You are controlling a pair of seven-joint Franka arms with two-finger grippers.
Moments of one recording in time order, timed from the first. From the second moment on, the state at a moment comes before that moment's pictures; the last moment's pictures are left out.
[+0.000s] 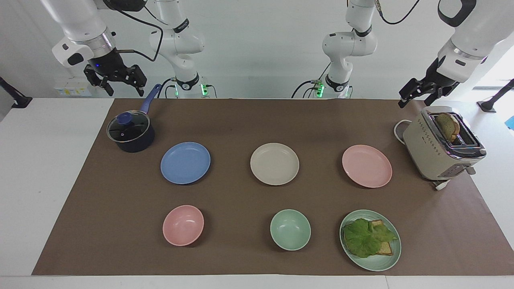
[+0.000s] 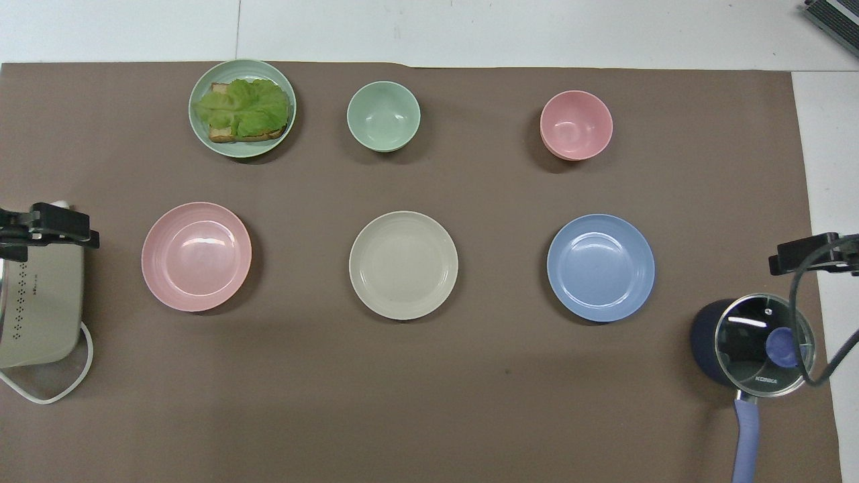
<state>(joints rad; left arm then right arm) -0.04 -0.05 0.07 -1.77 -0.07 1.66 -0.06 0.03 -0.10 -0.09 -1.64 -0.01 1.47 -0.03</state>
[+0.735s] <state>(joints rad) -0.03 0.05 0.08 -2.07 -0.07 2.04 -0.06 0.02 -0.10 -0.09 -1.64 -0.01 1.47 -0.03</state>
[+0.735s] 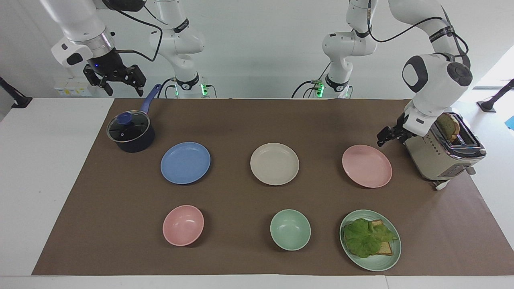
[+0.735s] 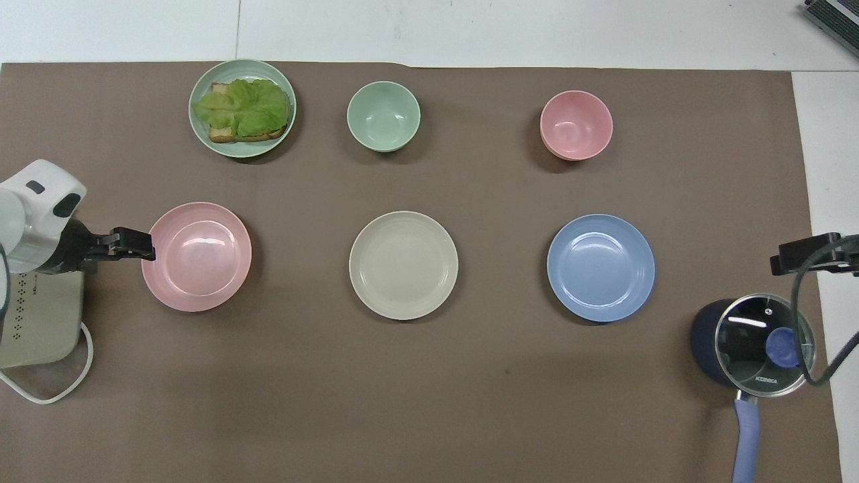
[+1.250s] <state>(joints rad) 0.02 0.22 0.07 -2.12 -0.07 2.23 -0.06 0.02 -0.11 -0.09 -1.65 -0.01 1.47 -0.03</state>
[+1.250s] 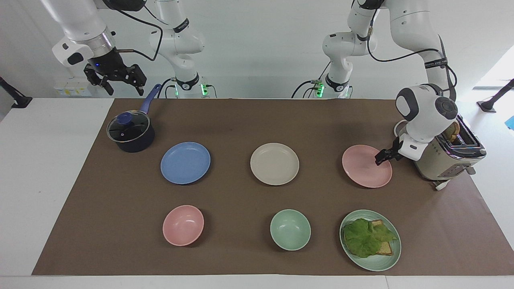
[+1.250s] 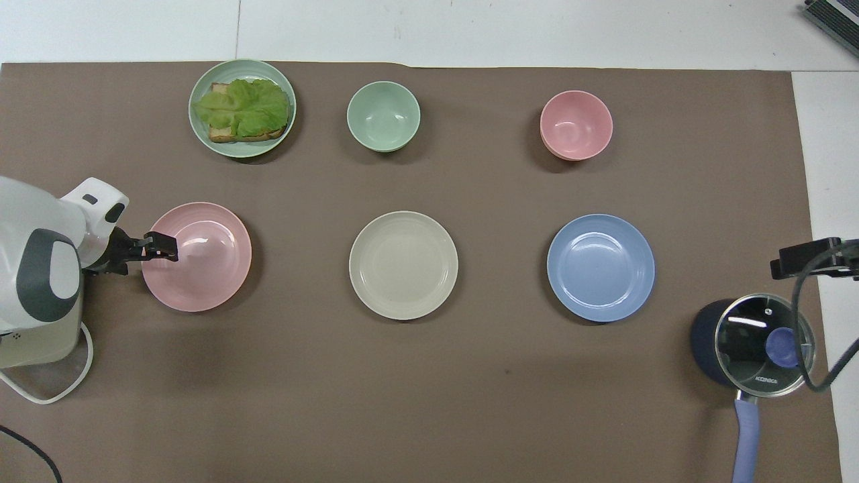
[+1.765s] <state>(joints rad) 0.02 0.21 0.07 -2.12 -0.07 2.21 -0.10 0.02 -0.11 -0.09 -1.65 -0.01 1.47 -0.03</state>
